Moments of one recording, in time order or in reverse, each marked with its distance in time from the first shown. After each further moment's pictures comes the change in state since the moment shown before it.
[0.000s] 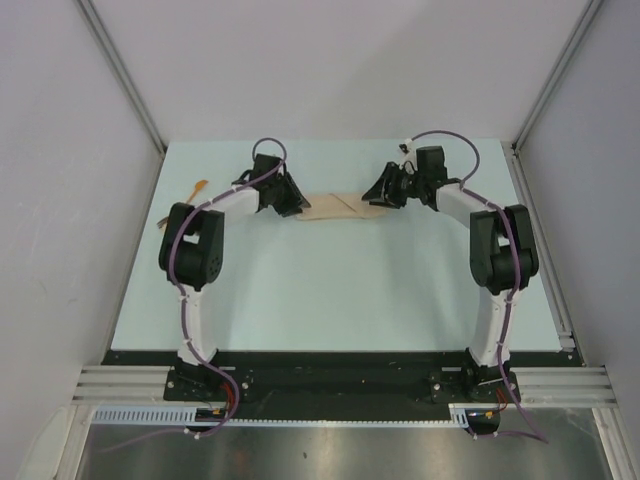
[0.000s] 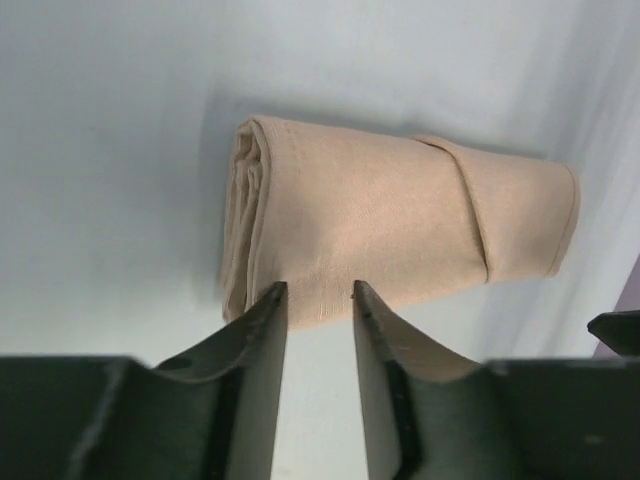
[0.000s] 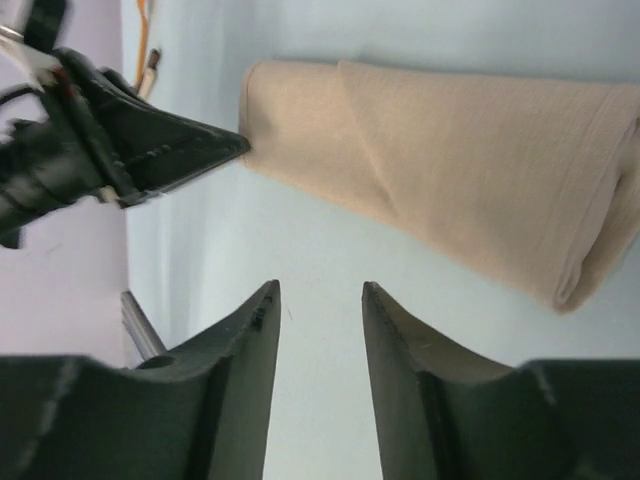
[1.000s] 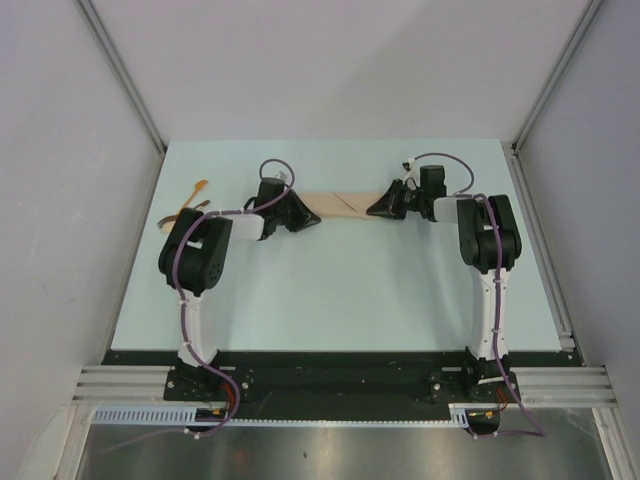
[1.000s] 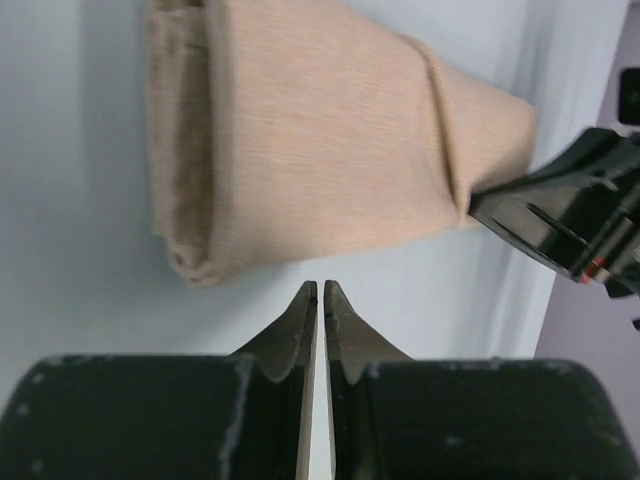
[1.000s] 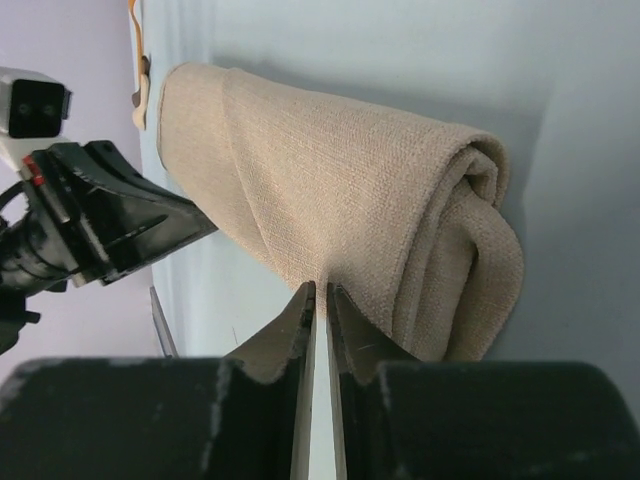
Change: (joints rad) left arm -0.053 -0.061 -0.301 0.394 0.060 -0.088; right arm -0.053 0.229 -0.011 0.245 -0.137 0.074
